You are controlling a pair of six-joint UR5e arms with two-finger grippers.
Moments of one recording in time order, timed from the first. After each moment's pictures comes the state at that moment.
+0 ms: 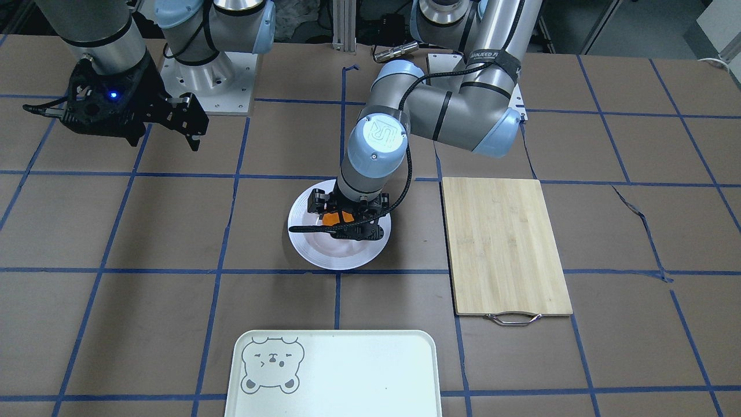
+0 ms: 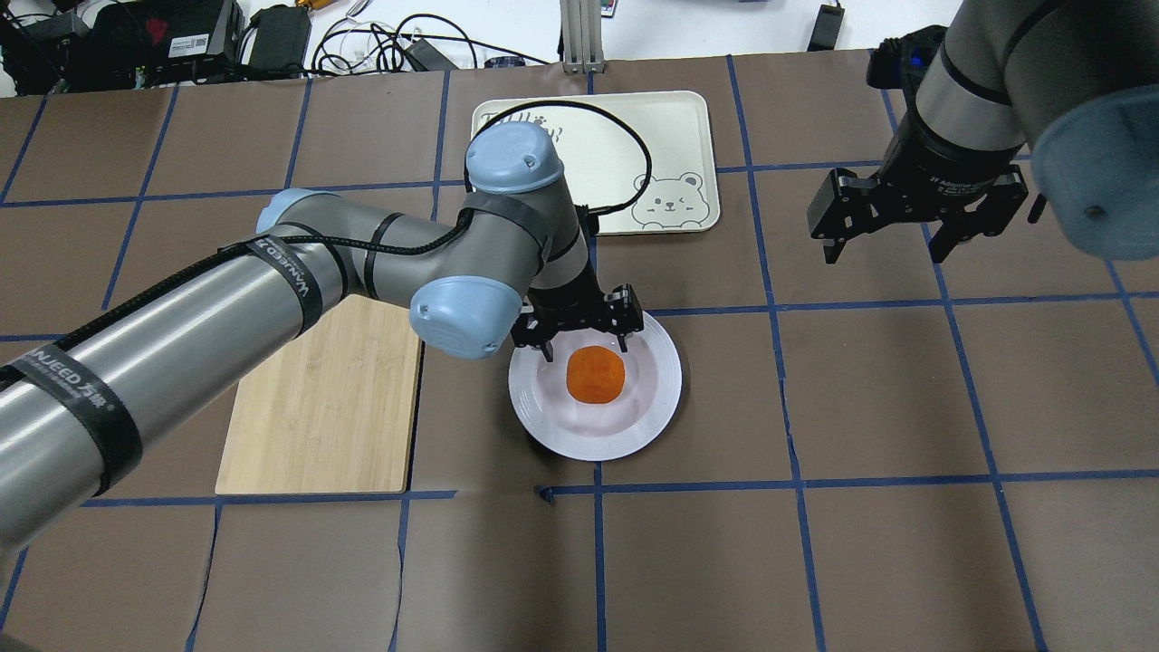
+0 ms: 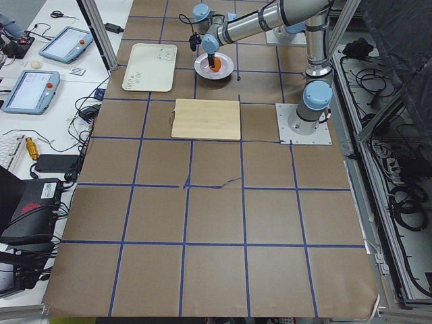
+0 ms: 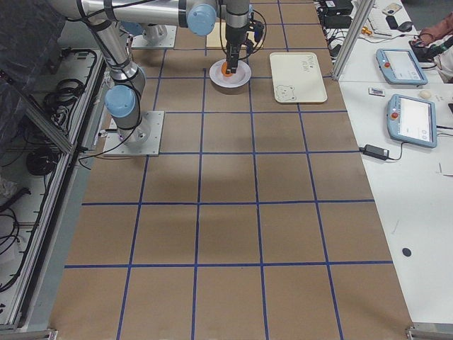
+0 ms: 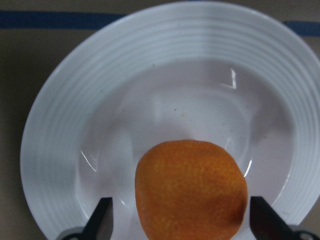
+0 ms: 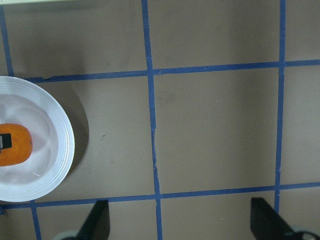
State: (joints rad) left arm -1.90 -1.94 -1.73 -1.12 1.36 -0.36; right arm 1.52 -1.64 1.71 -1.63 -1.59 0.01
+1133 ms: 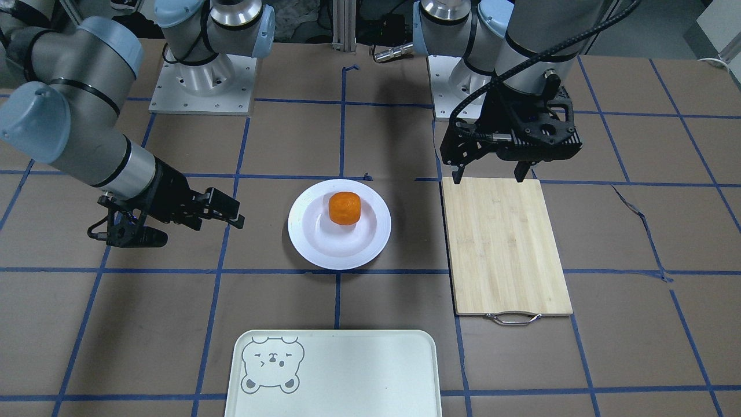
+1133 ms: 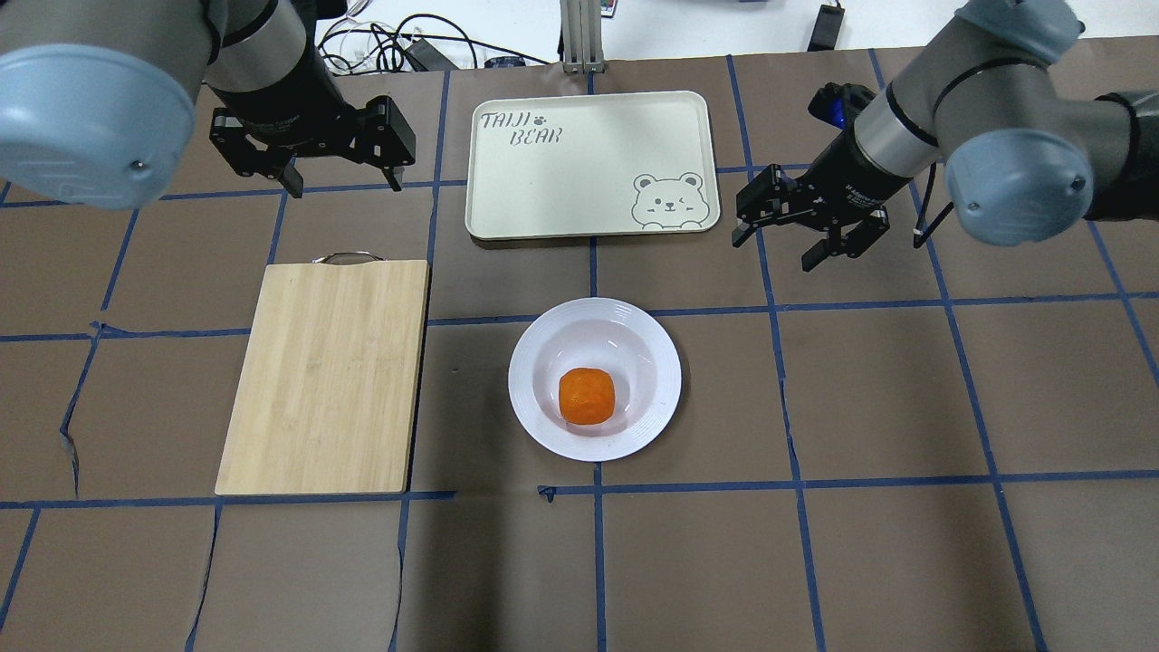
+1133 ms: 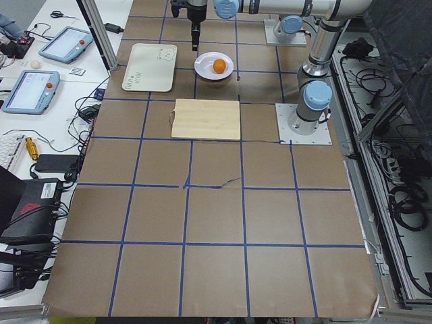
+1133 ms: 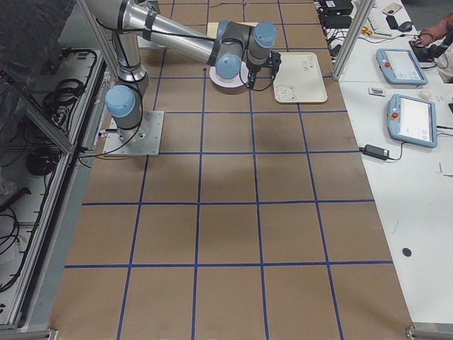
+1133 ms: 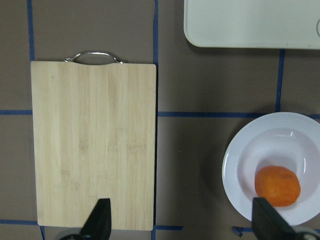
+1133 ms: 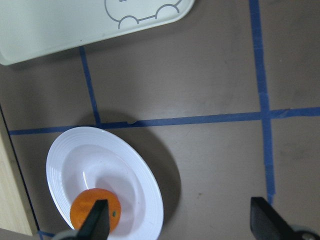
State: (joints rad) left arm -1.63 -1.62 -1.56 -1.39 1.59 -0.11; right arm 1.44 -1.37 1.82 -1.92 -1.11 -0.03
